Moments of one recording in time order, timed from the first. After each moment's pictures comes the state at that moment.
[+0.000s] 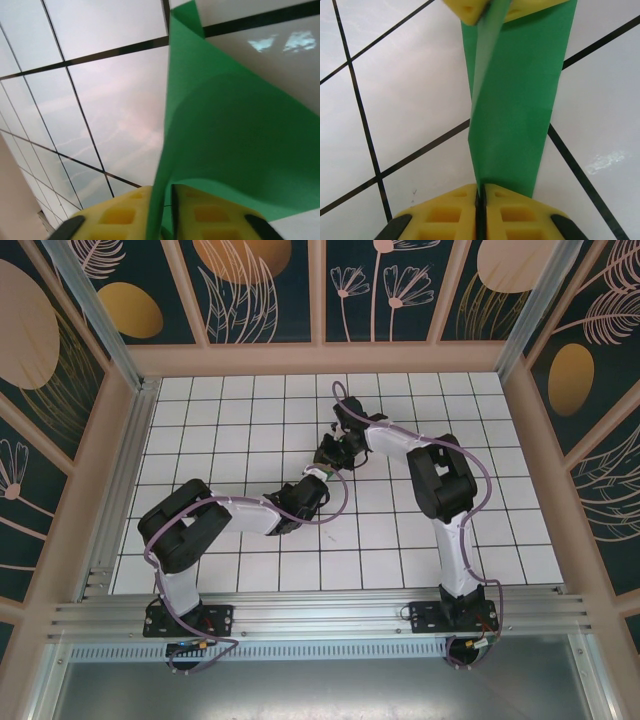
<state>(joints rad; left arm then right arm) -0.87 1.85 0.85 0.08 -0.48 -0.15 0.52 2.17 1.59 -0.53 -0.52 0.77</state>
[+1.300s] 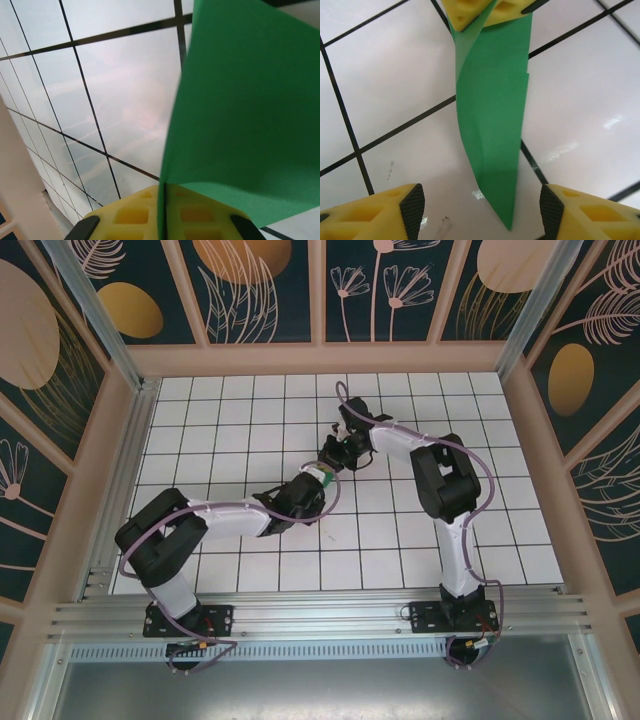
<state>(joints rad) -0.87 1.69 0.83 -0.03 -0.31 -0.26 0.49 2.16 1.55 -0.53 -0.60 0.70</state>
